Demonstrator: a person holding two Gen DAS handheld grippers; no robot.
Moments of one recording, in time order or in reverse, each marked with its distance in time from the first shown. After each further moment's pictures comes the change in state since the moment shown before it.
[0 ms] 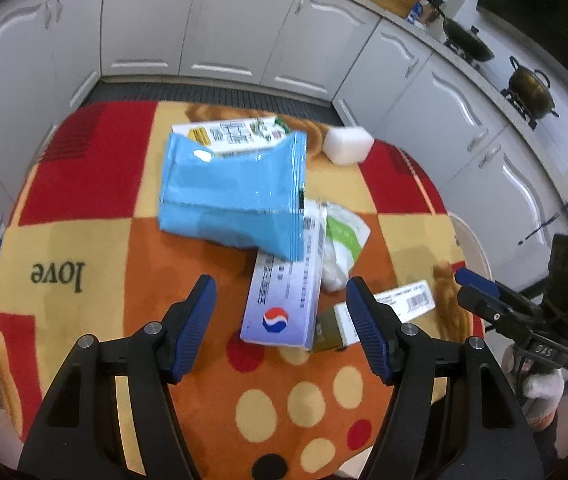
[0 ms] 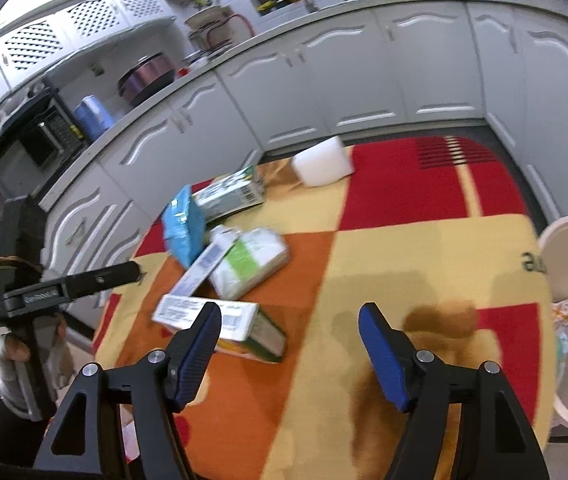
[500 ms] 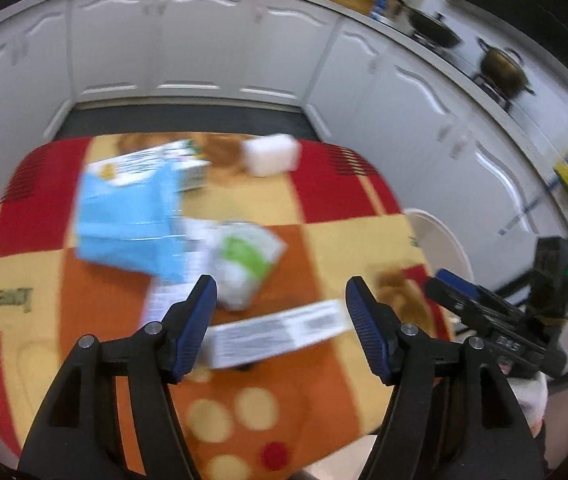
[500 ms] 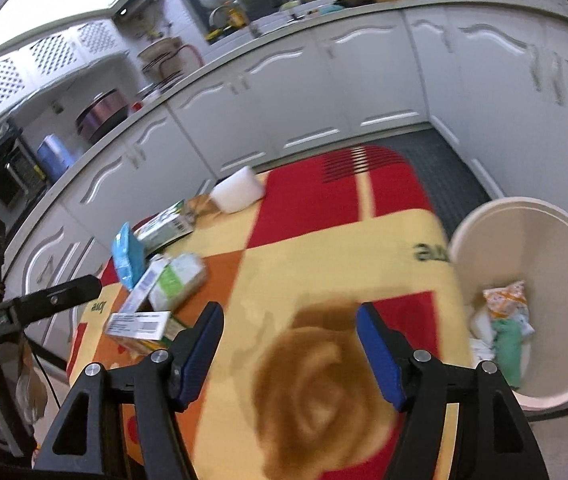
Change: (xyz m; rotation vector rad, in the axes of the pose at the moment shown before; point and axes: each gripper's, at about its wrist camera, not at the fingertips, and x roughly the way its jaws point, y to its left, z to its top) left arm 0.000 -0.071 0.011 0.069 -0.046 -0.015; right arm -0.044 -0.050 -0.007 0.100 -0.093 -0.139
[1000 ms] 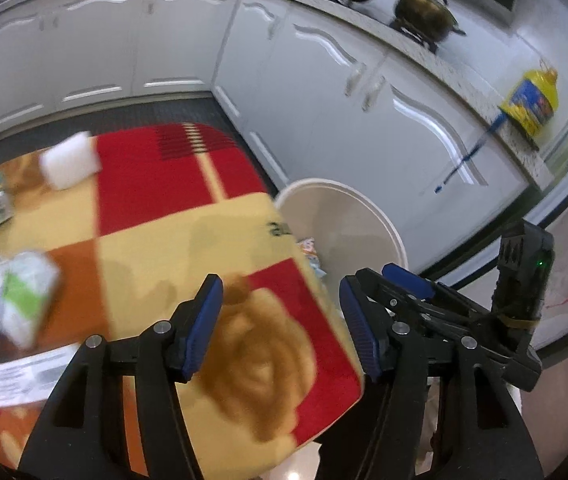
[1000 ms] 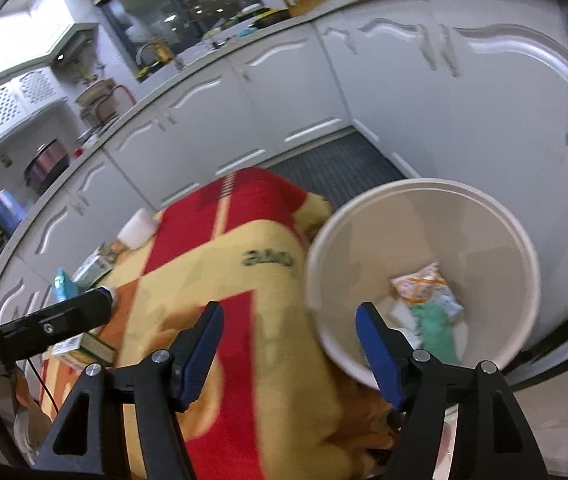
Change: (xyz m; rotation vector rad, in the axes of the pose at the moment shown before) left arm 0.068 -0.161 0.002 0.183 0.068 -0.195; right arm -0.058 -0.101 -0.014 0.162 -0.081 -0.157
